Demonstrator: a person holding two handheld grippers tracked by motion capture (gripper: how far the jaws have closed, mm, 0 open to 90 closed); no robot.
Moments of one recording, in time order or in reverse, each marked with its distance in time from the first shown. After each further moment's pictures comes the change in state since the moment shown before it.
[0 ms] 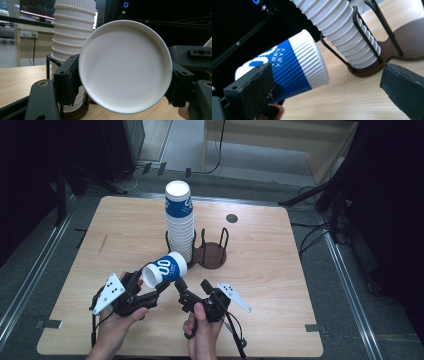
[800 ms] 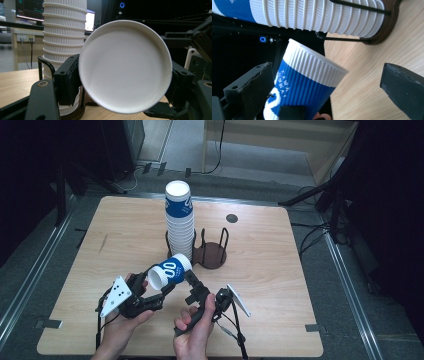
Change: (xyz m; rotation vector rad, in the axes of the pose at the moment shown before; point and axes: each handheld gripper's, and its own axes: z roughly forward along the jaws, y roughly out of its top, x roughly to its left) left arm -0.008 -0.008 0.006 -0.009 -0.023 0.044; right arm -0.010 -0.002 0.006 0.043 0.055 0.676
